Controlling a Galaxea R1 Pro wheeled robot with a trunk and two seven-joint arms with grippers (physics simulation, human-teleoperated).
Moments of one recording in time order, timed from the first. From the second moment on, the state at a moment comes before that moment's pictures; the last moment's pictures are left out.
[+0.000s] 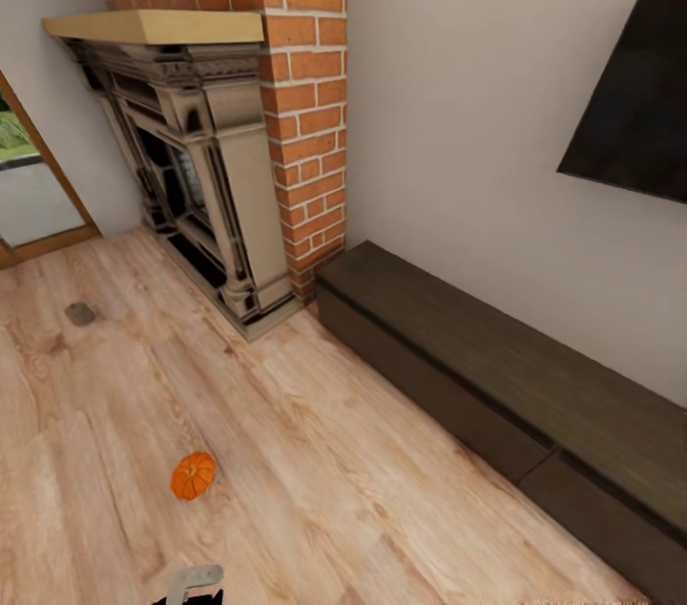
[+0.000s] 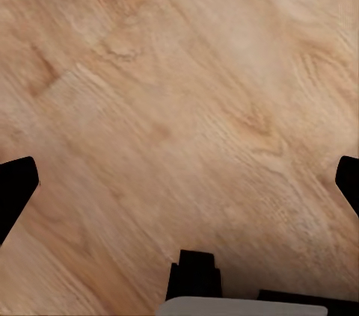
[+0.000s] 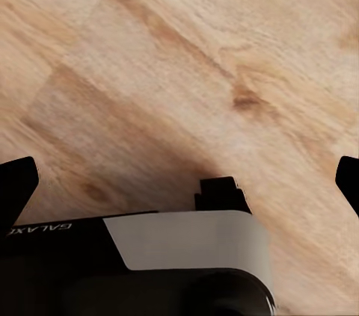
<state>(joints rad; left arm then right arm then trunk) -0.23 0.03 0.09 -0.50 0.00 0.01 0.03 -0.05 0.00 0.00 -0.74 -0.14 0.18 -0.02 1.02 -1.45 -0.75</state>
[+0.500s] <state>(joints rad) -0.23 0.03 0.09 -0.50 0.00 0.01 0.03 -0.05 0.00 -0.01 -0.74 -0.14 0.18 -0.02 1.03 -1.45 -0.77</state>
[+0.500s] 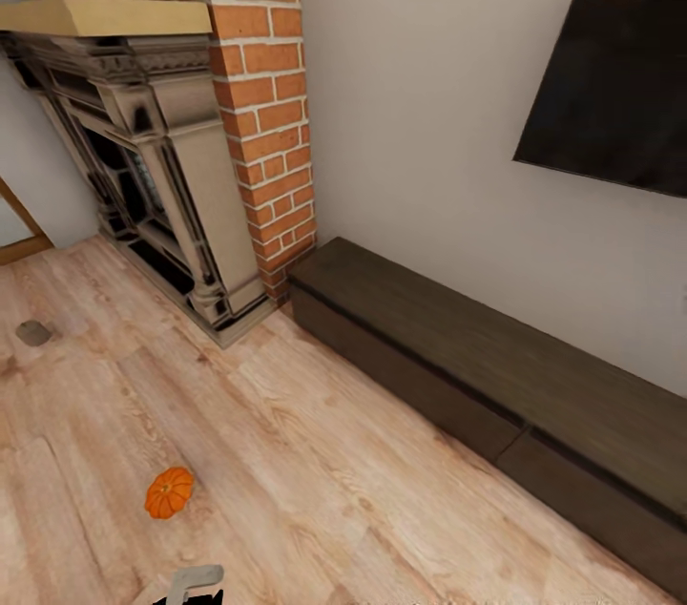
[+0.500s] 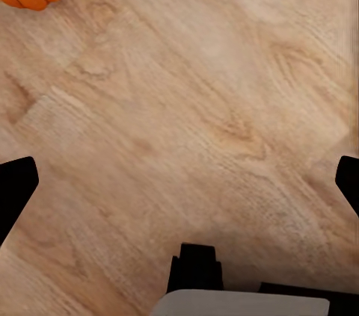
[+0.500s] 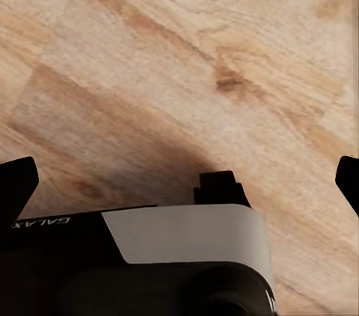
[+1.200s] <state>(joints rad) -0.23 0.03 0.09 -0.50 0.00 0.01 0.03 -0.05 0.00 -0.01 -0.74 -0.14 0.18 -0.02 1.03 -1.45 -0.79</state>
